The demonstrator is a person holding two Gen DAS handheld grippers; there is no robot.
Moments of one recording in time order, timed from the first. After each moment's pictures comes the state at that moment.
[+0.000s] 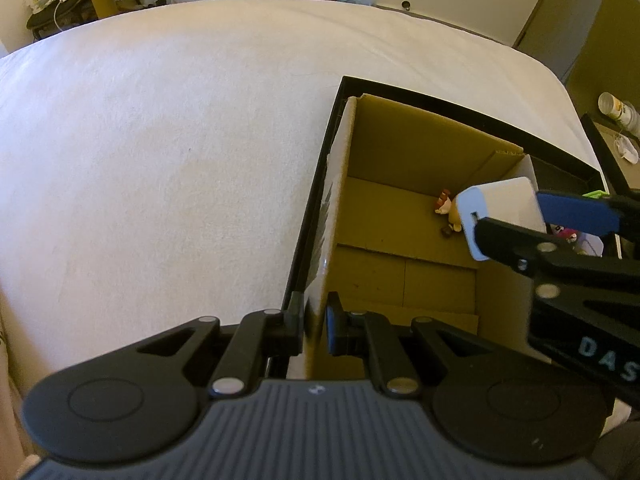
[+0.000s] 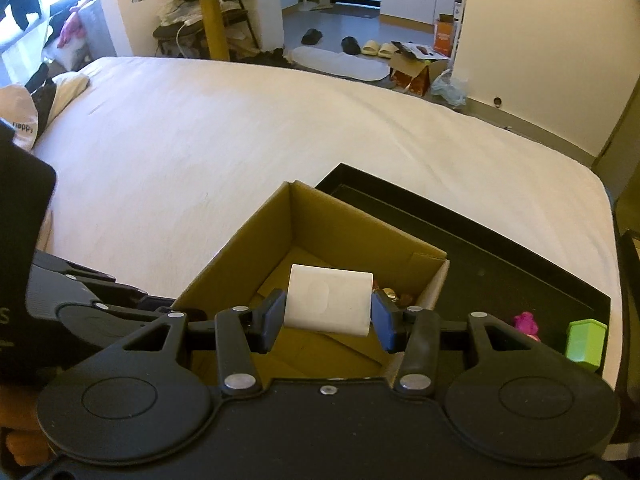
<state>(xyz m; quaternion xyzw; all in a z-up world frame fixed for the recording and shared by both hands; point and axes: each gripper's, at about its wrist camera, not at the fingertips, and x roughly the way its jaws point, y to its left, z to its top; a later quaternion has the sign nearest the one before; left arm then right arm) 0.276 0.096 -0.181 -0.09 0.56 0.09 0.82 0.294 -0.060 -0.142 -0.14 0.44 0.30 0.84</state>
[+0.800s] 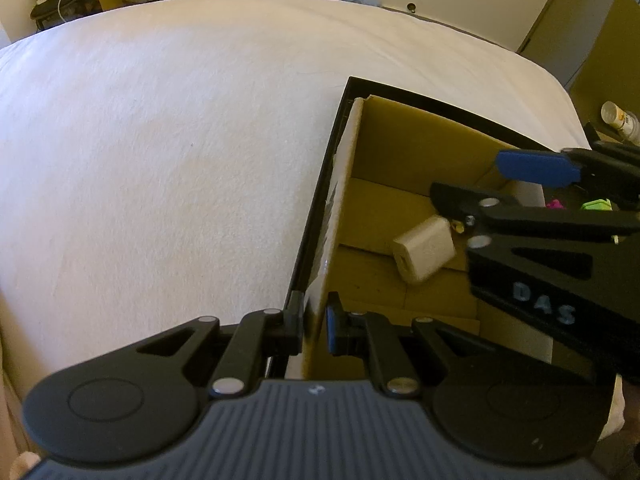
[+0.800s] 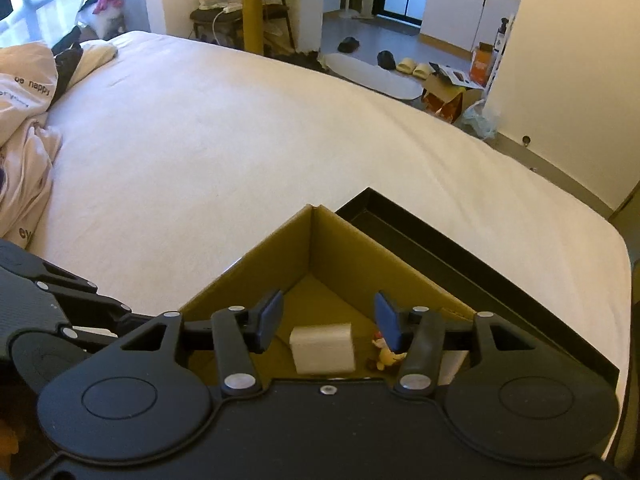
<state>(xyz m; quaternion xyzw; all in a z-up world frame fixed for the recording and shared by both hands) 0.278 0.098 -0.185 -0.10 0.56 0.09 0.82 0.305 -0.037 -0.144 -0.19 0.40 0.33 0.83</state>
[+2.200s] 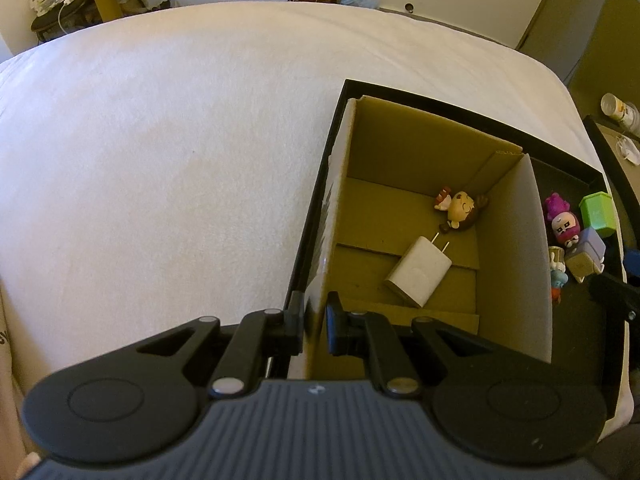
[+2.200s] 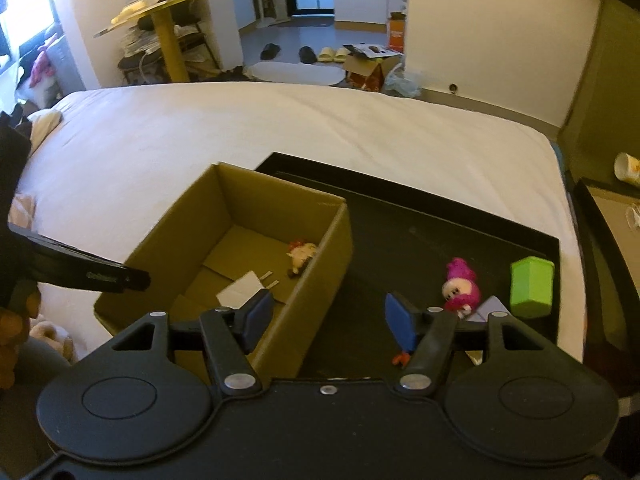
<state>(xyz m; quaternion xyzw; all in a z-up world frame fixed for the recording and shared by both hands) 0.276 0.090 -0.179 -0.09 0.56 0.10 0.82 0.284 -0.153 -0.144 -0.08 0.44 0.24 0.86</state>
